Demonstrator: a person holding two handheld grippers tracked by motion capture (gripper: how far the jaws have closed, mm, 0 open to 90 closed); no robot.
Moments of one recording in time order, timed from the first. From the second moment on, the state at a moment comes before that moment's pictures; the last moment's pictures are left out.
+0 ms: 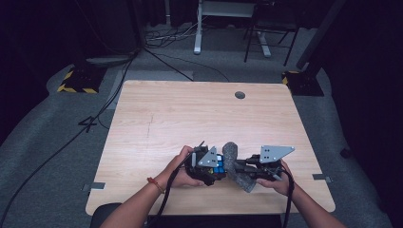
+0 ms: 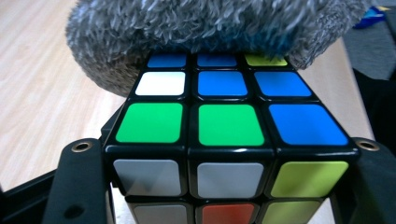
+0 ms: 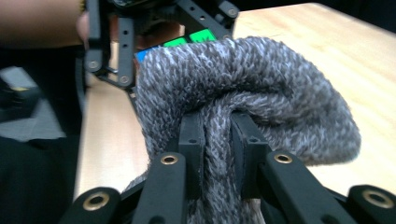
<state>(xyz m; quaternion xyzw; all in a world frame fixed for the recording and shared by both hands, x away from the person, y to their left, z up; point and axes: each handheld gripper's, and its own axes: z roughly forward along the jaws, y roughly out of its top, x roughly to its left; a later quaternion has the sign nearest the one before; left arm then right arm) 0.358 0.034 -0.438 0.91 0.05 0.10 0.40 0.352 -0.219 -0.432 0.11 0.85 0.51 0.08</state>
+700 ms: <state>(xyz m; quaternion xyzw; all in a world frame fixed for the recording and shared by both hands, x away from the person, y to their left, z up) 0.357 0.036 -0.439 0.91 0.05 0.09 0.40 0.364 -0.215 -0.448 0.17 0.88 0.45 0.06</state>
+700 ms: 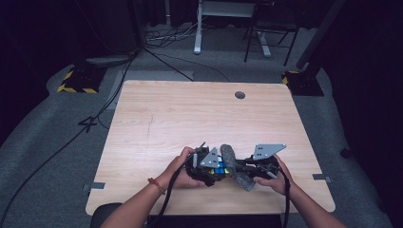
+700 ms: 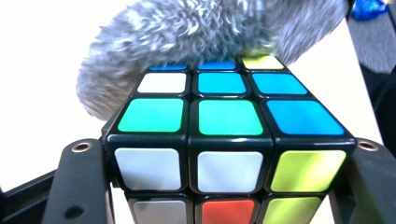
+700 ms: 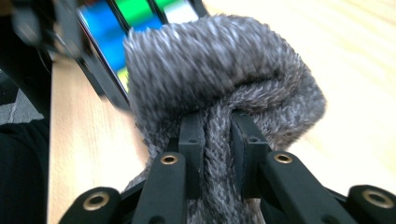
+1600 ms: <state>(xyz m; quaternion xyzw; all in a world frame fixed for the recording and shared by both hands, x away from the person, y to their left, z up) 0.356 0.031 -0.442 0.91 0.04 0.08 0.41 0.351 -0.217 -0.428 0.13 0.84 0.52 0.06</state>
